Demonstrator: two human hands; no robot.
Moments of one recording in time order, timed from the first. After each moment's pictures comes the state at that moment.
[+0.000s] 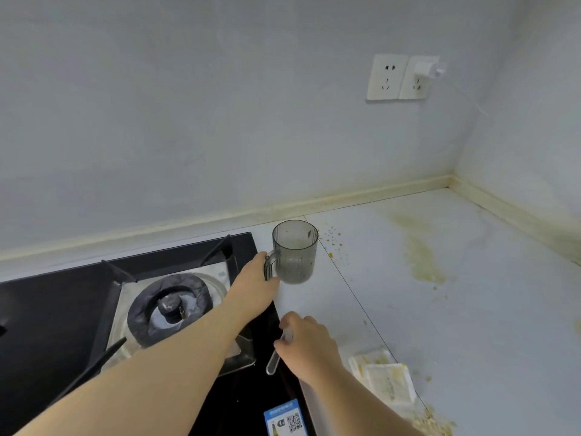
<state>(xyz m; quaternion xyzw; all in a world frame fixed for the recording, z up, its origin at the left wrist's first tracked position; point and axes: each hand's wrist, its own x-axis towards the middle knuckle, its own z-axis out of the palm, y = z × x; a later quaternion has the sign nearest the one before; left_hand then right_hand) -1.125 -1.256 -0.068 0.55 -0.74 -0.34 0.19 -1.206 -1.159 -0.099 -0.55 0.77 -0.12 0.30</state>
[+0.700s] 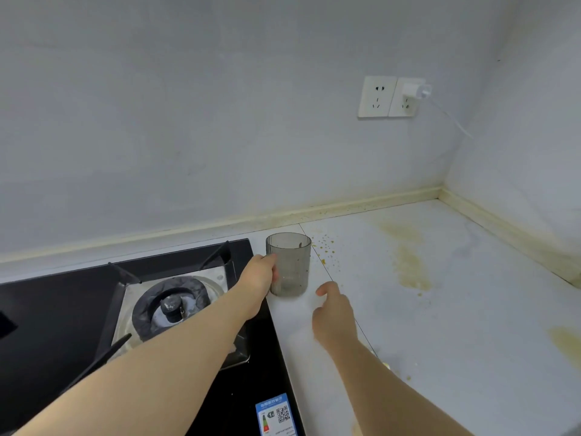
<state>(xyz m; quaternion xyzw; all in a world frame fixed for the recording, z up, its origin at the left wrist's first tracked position) -1.147 -1.255 -0.048 0.57 -0.50 -0.58 0.30 -1.244 -1.159 -0.068 -0.41 0.81 -0.32 0.27</state>
